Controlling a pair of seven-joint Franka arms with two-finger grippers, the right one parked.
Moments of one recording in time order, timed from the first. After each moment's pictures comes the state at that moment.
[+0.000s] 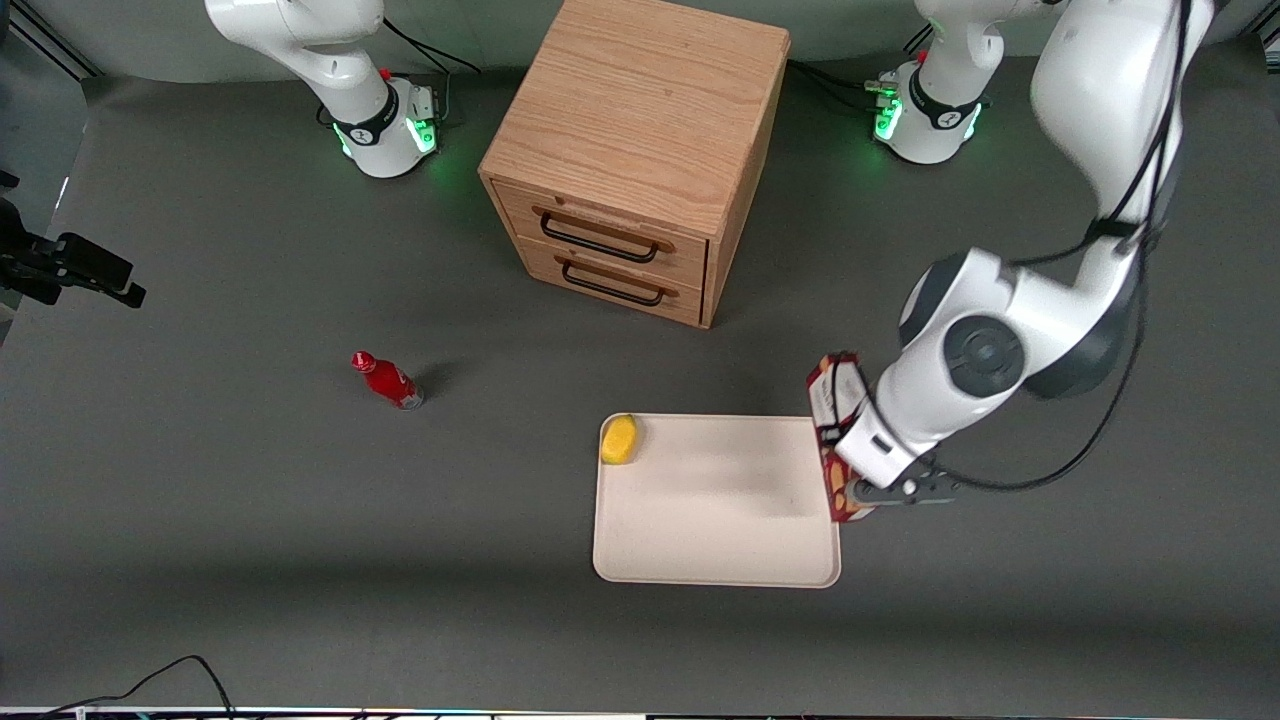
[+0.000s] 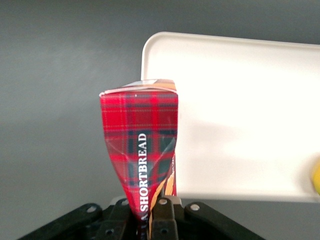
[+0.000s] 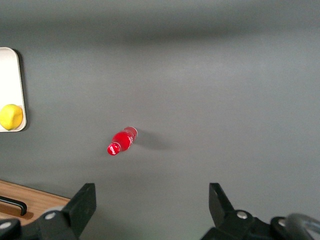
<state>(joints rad) 0.03 0.65 -0.49 -1.53 0.30 2.16 -0.59</state>
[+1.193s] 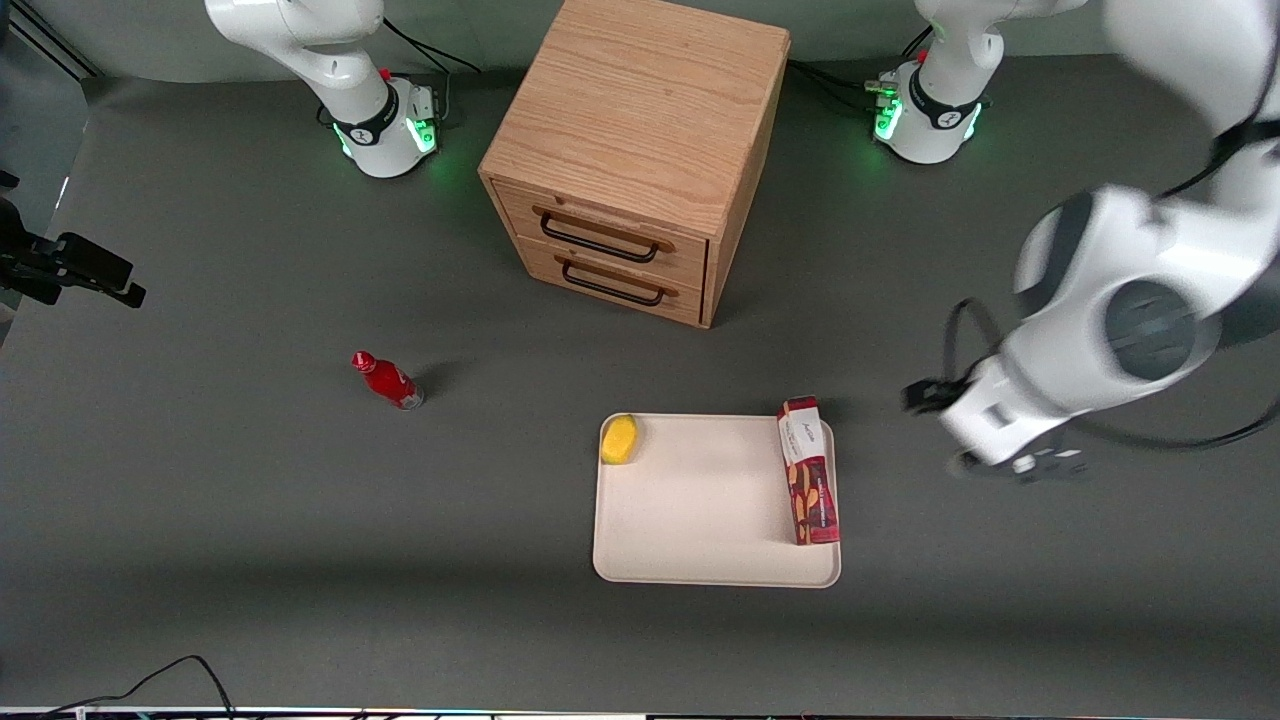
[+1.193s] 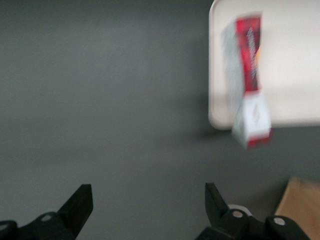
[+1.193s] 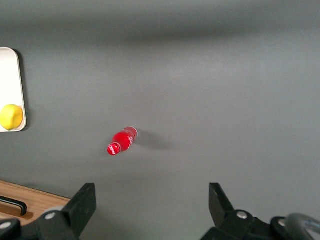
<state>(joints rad) 0.06 0.31 -0.28 -1.45 0.09 1.59 -0.11</state>
